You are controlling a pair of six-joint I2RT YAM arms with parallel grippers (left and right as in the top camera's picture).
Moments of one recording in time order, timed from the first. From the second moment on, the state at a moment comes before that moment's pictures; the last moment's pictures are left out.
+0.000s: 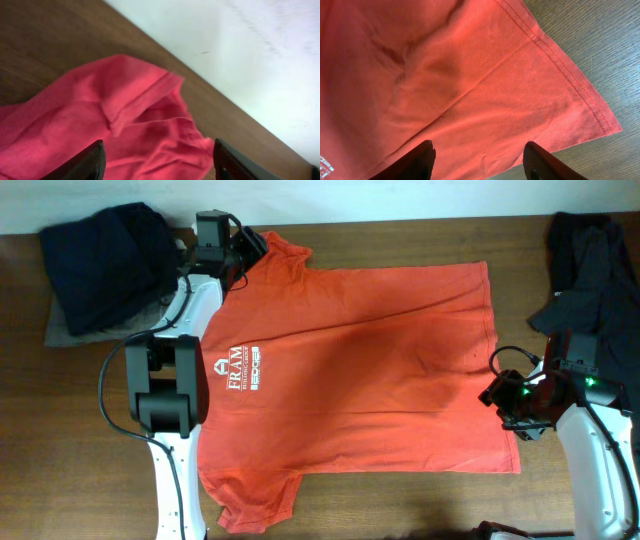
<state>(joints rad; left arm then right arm) -0.10 2.46 1.97 -0.19 0.20 -0.76 -0.30 1.28 0.96 -1.01 -0.21 0.49</state>
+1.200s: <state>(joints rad) -0.10 2.56 1.98 -0.05 0.14 -0.78 -0.30 1.28 0.96 -1.02 -0.21 0.49</state>
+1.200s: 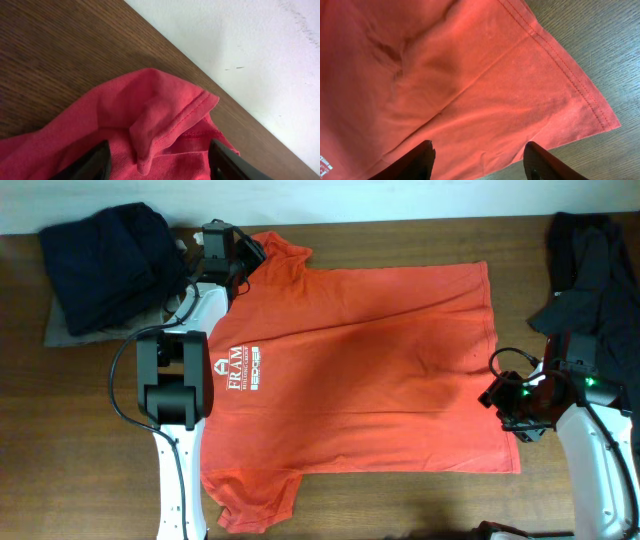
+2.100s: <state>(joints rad) -0.10 2.58 1.98 -0.01 0.16 -0.80 -0.30 1.28 0.96 -1.03 -0.21 0.49</state>
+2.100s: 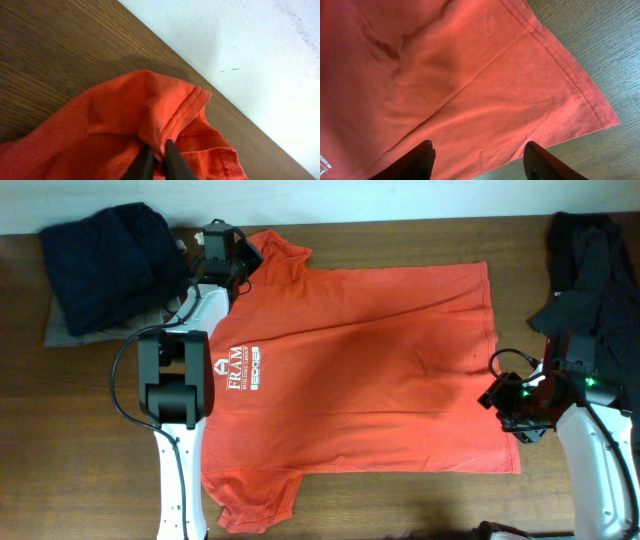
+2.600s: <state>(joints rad) -0.09 2.58 1.98 0.10 0.16 -0.80 -0.30 1.28 0.96 -1.05 -0.21 0.48</state>
